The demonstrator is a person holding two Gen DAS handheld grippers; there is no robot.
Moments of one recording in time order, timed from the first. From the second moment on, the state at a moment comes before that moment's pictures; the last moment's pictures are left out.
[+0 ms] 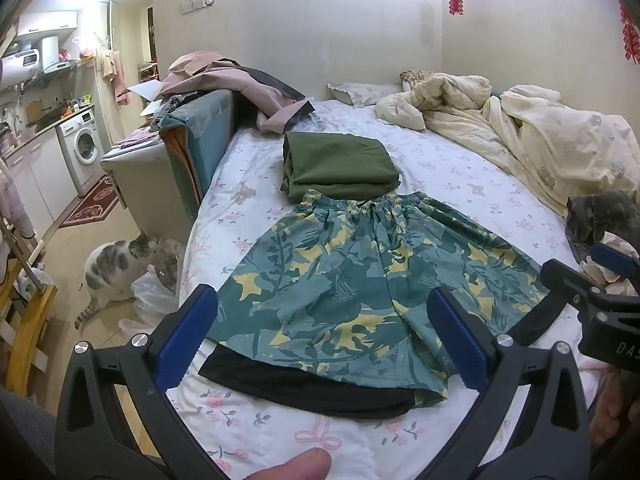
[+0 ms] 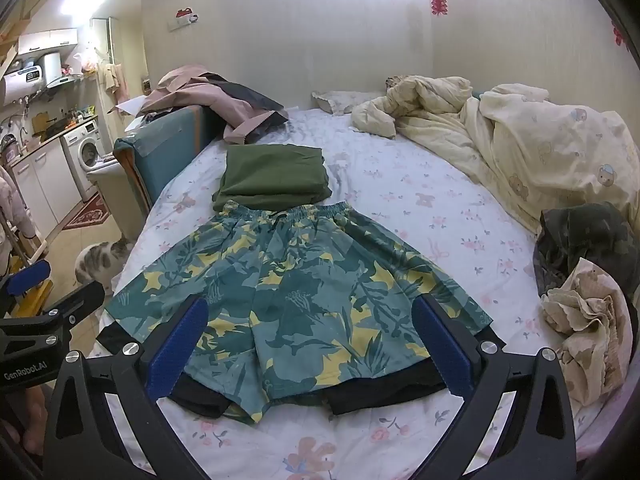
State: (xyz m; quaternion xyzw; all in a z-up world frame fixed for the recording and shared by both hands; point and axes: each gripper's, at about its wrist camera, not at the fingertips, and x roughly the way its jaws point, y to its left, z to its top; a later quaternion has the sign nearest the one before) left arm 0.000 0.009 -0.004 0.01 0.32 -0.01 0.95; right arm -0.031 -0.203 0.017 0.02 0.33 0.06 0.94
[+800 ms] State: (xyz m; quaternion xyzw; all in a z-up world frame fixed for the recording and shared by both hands) left arm 0.026 0.023 -0.013 0.00 0.37 0.05 0.93; right arm 0.013 -0.352 -0.033 0.11 0.42 -0.07 0.90
